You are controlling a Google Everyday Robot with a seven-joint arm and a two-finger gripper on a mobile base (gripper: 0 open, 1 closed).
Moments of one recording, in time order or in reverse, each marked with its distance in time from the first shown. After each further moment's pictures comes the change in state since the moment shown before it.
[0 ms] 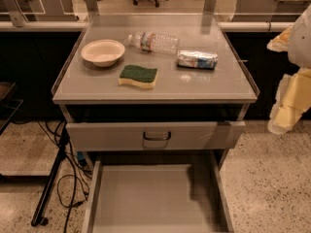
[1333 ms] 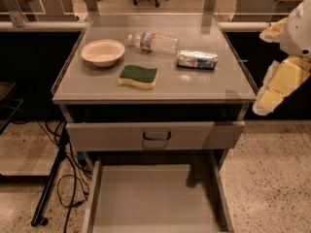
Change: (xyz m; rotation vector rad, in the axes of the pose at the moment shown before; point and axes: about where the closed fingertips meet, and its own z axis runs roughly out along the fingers) arm -0.016 -0.037 0.013 0.038 -0.155 0.031
